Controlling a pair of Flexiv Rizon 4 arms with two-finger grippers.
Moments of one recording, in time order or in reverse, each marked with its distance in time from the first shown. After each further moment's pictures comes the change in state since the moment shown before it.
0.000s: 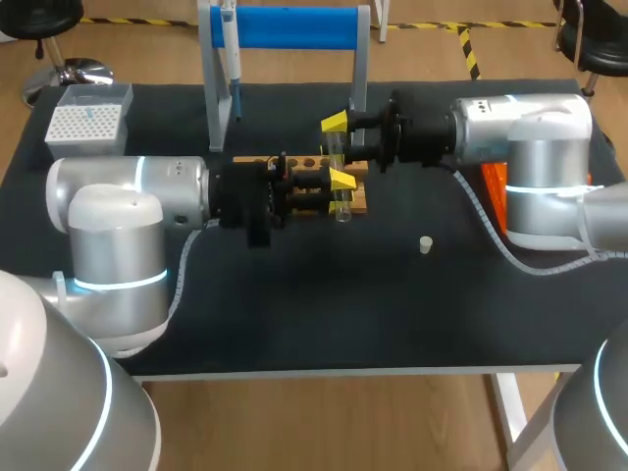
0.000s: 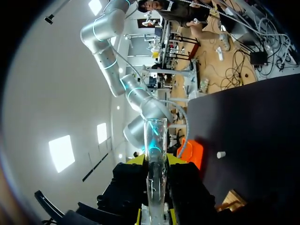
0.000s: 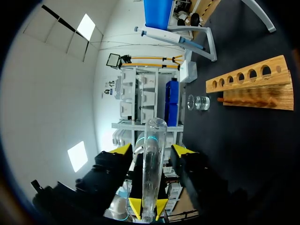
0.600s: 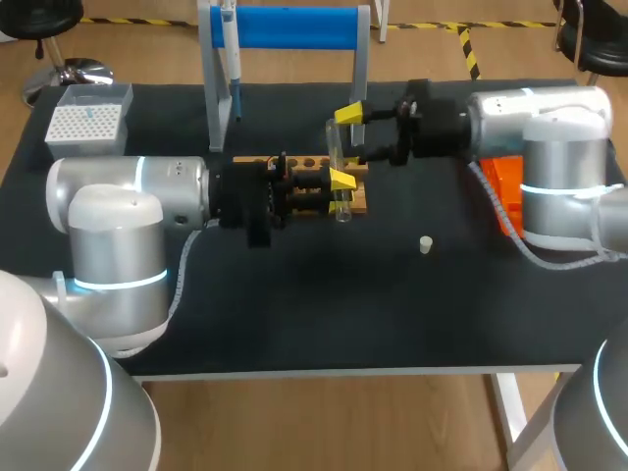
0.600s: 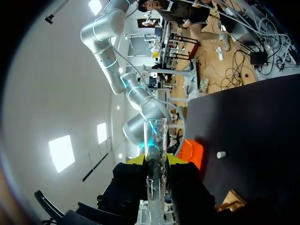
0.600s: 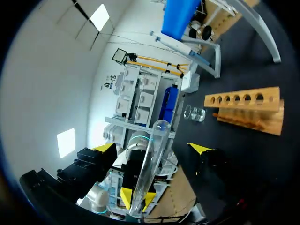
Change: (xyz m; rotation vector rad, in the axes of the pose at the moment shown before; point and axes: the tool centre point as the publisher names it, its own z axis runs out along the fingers) left arm 0.000 0.000 0.000 0.000 0.000 0.000; right arm 0.004 0.001 -0.028 -0.023 -0.053 -0.230
